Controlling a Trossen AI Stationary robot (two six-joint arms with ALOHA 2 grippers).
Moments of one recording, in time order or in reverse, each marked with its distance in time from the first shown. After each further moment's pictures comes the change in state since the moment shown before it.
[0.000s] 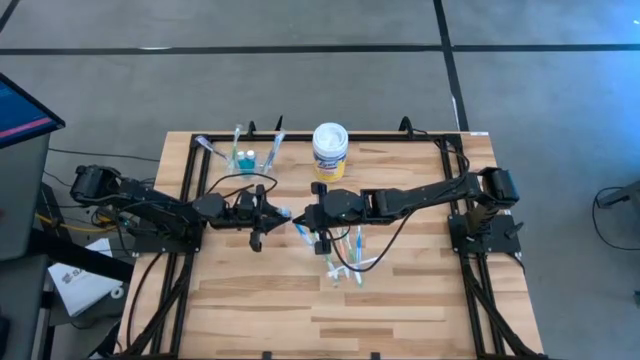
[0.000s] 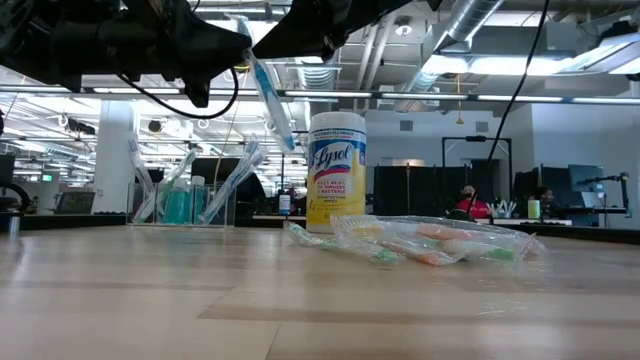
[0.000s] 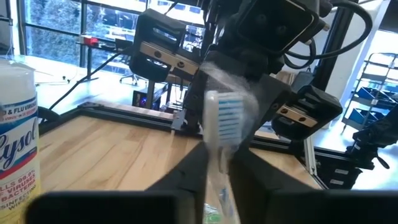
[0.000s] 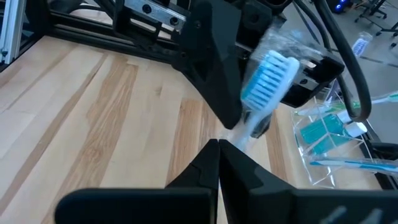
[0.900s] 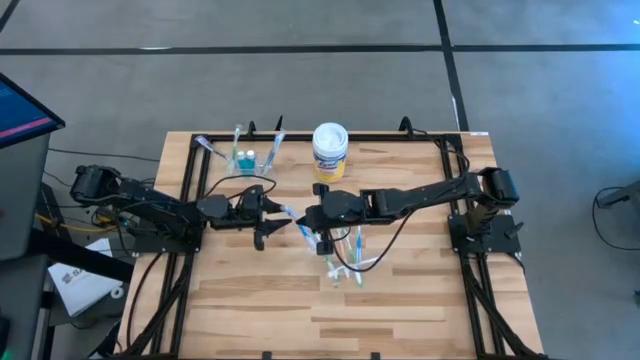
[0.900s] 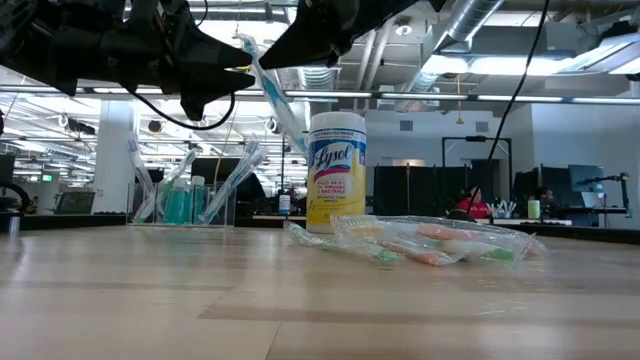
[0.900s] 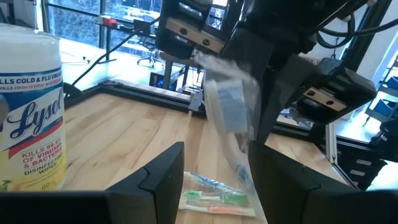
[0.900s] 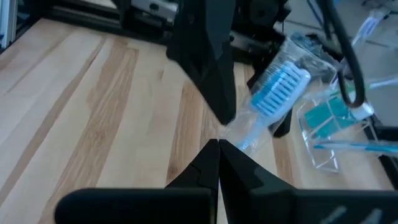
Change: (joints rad) left arm 0.000 0.000 0.000 -0.091 -0.067 -0.029; right arm -0.002 -0.001 0.000 -0.054 0.005 0.015
